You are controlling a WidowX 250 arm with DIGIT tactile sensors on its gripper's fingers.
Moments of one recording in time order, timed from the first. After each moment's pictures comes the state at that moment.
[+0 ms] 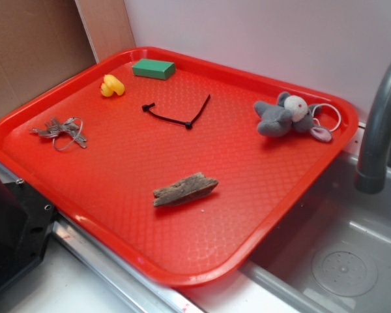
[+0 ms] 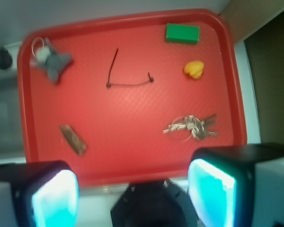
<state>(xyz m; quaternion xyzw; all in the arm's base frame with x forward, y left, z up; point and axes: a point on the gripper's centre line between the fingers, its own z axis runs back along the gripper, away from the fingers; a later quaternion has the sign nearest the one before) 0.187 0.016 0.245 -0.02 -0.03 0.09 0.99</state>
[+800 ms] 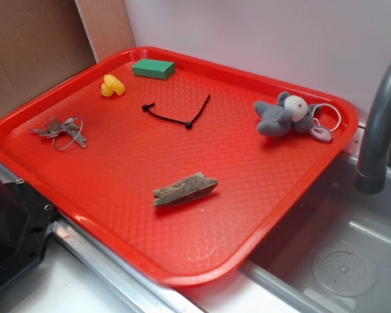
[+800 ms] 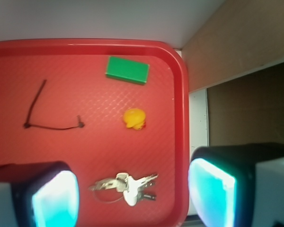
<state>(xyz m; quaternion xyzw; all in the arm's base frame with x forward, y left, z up) 0.243 0.118 0.174 0.03 -0.01 0.03 1.00</state>
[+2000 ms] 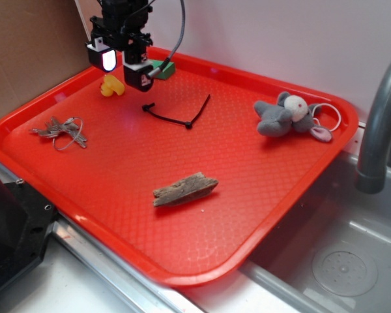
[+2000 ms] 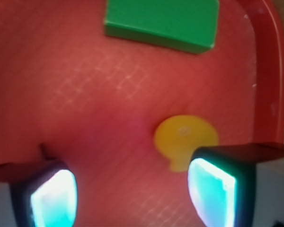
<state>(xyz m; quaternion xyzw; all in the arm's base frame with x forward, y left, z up) 0.260 0.104 0.047 0.06 0.08 0.06 0.99</state>
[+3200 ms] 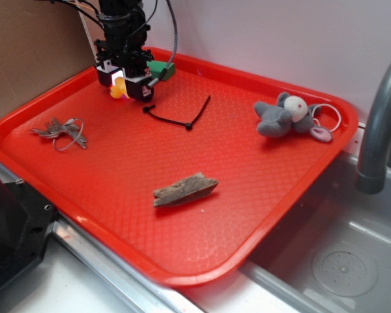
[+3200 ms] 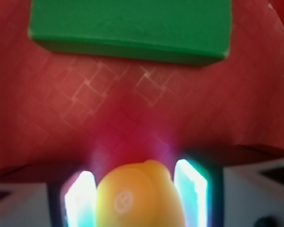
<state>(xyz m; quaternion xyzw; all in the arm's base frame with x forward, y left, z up) 0.278 0.108 0.008 0.02 0.04 0.07 1.00</state>
